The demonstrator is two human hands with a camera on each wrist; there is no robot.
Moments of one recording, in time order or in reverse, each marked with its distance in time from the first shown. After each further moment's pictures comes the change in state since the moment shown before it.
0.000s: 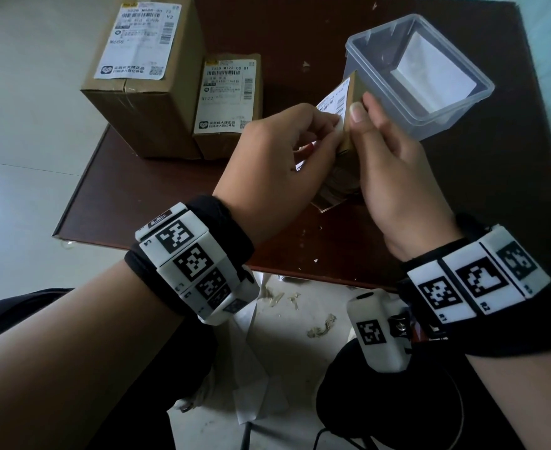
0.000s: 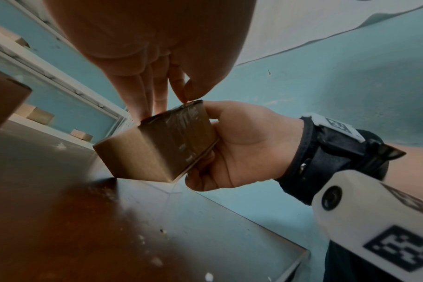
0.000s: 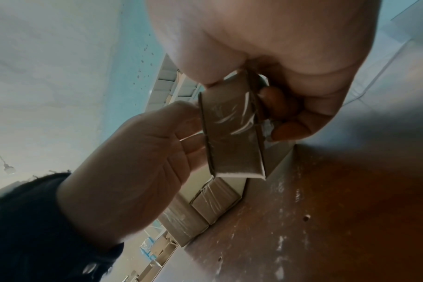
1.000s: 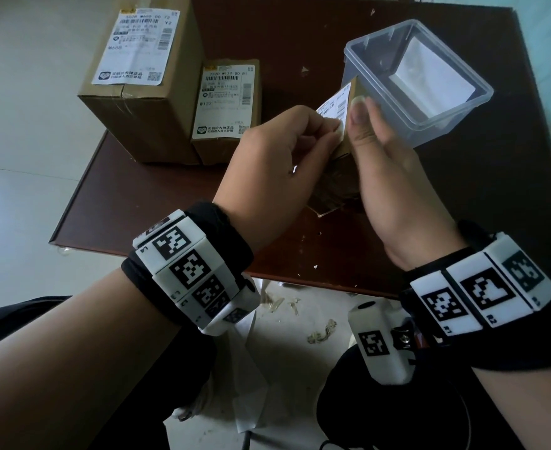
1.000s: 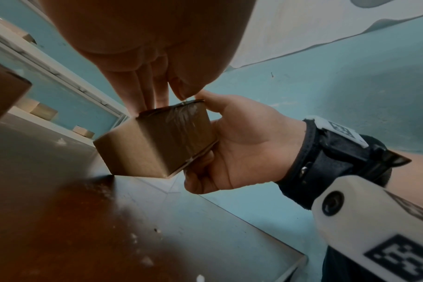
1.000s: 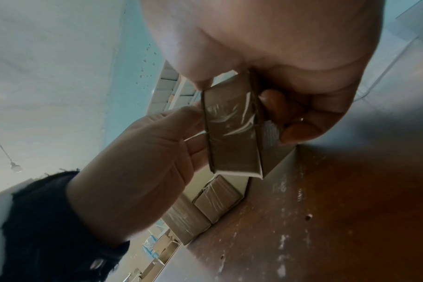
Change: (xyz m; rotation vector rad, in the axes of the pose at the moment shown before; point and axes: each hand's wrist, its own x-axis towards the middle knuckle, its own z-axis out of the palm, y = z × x) left_hand 0.000 0.000 0.000 0.008 0.011 -0.027; right_hand -0.005 -0.006 0.000 -0.074 -0.040 0.023
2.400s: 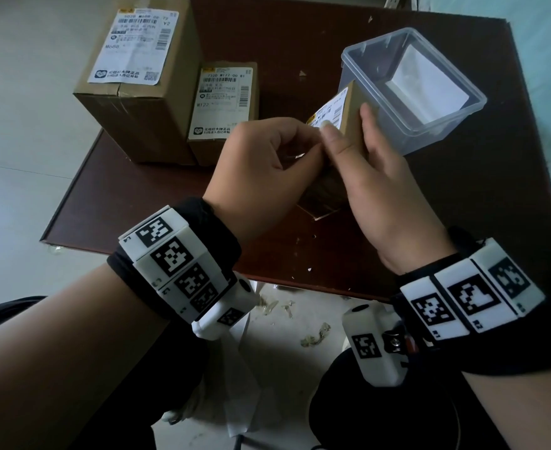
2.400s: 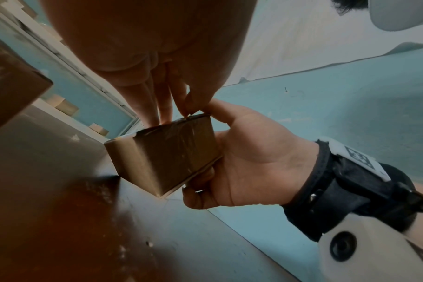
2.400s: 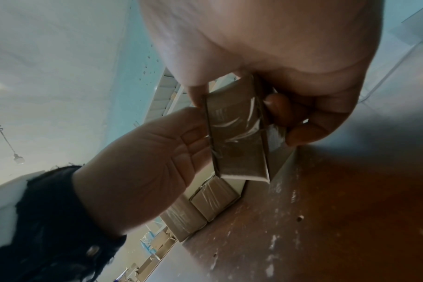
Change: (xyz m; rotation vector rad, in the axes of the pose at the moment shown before) left_hand 0.002 -0.001 -0.006 -0.011 -0.028 -0.092; right_hand -0.004 -0.001 0.002 0.051 -0.030 0.033
